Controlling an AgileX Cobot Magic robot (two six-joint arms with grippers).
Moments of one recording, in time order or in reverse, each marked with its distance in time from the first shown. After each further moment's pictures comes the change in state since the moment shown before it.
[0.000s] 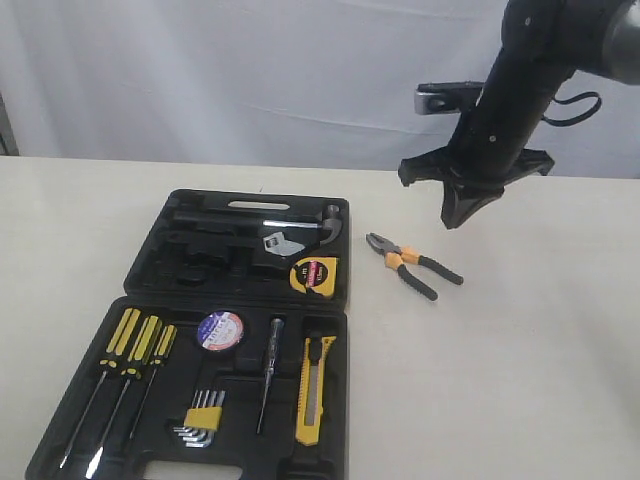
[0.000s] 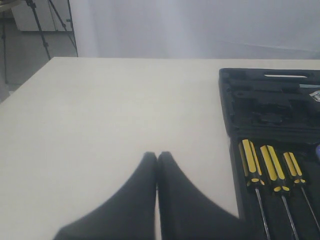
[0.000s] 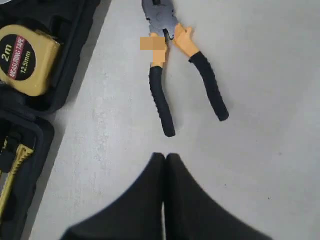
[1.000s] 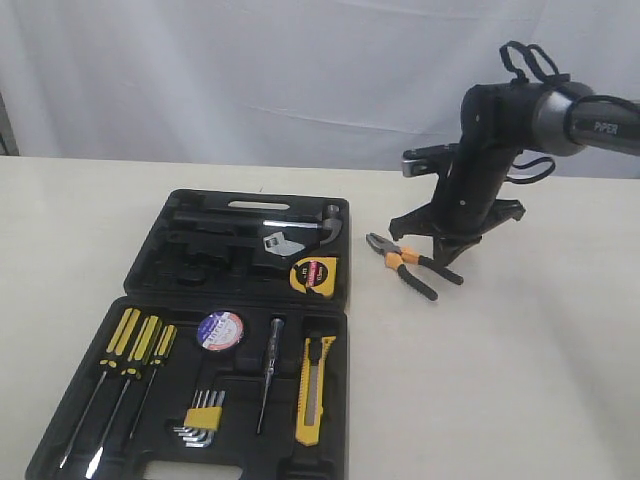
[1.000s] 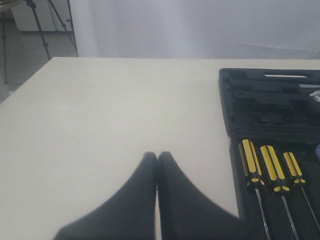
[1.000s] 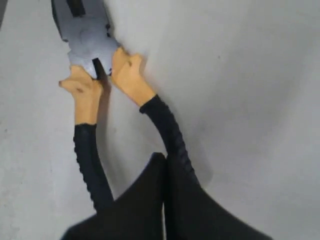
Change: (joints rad) left arm 0.000 0.000 0.000 0.000 0.000 0.000; right arm 0.000 0.216 0.002 -0.101 -0.224 0.019
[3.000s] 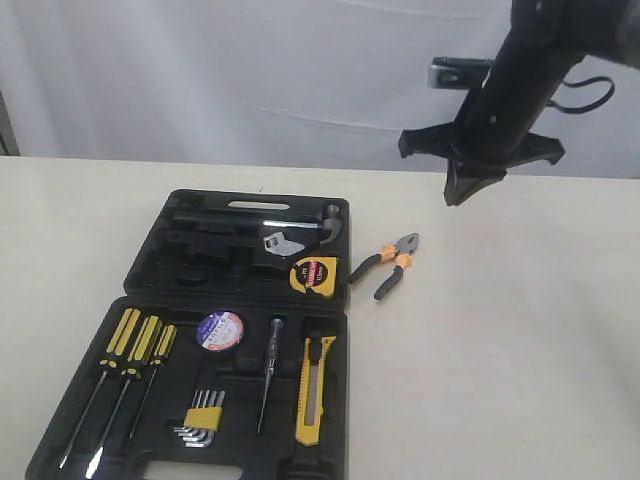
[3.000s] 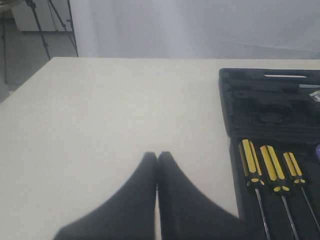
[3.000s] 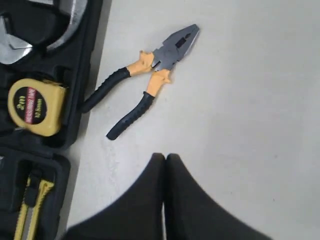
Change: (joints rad) left arm 0.000 0.000 0.000 0.000 0.000 0.000; right arm 0.002 -0.272 0.000 0.083 0.176 0.141
